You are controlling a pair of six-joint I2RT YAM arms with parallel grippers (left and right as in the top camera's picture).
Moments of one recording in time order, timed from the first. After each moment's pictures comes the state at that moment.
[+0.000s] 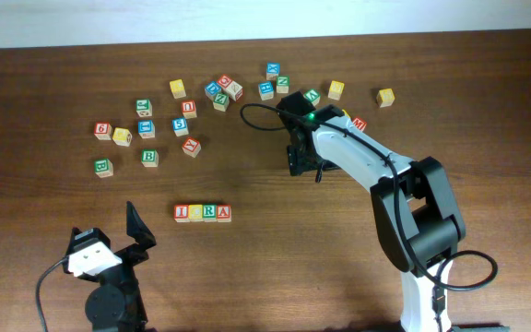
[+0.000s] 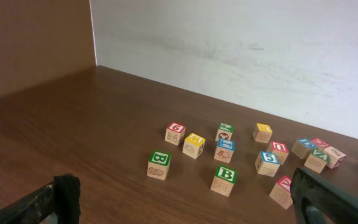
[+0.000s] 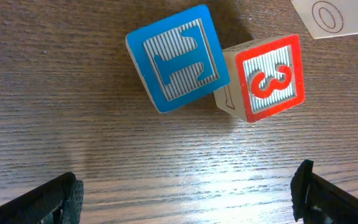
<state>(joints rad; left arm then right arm) 0.10 0.01 0.01 -0.06 -0.27 -0.17 0.45 2.12 1.55 -0.92 0.31 0.42</state>
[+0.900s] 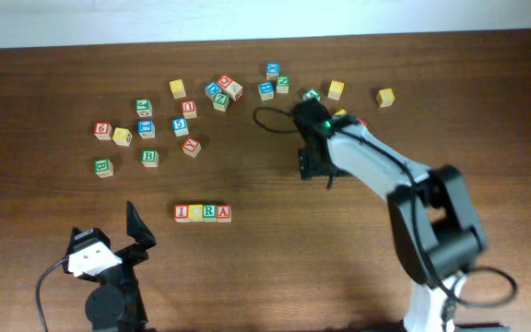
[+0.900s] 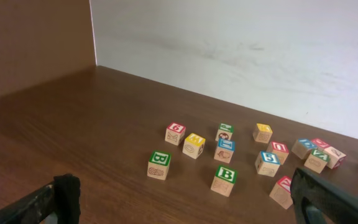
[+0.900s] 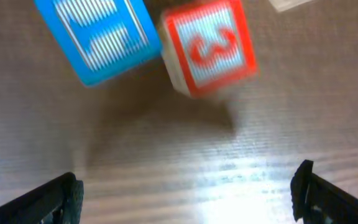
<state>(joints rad) 0.10 0.01 0.01 -0.06 -0.27 -0.17 0.41 1.98 1.32 -0.76 0.31 0.41</state>
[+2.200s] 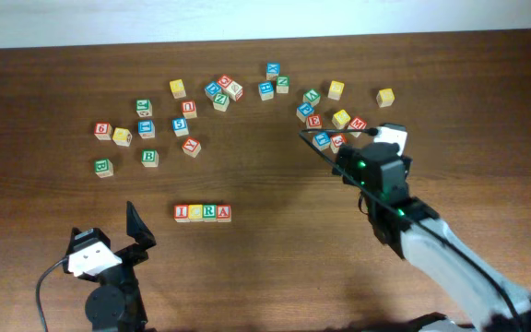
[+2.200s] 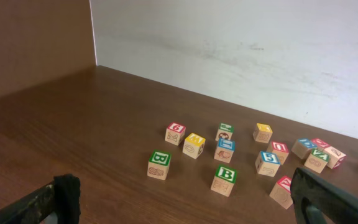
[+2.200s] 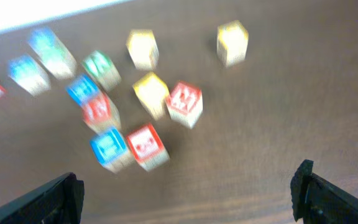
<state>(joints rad) 0.10 0.01 0.01 -0.06 -0.27 -0.17 0.29 1.32 0.63 0.09 0.32 0.42</state>
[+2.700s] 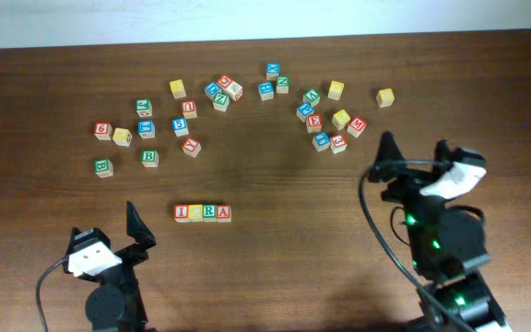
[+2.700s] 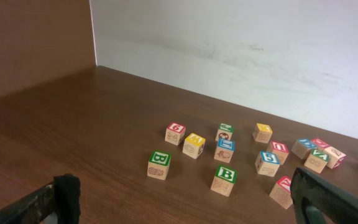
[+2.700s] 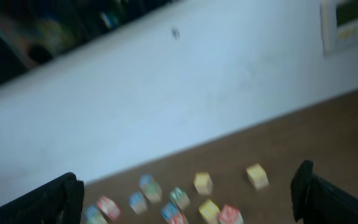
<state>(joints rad) 0.10 0.01 0.01 -0.06 -0.27 -0.17 0.29 0.63 0.50 0.15 0.32 0.42</state>
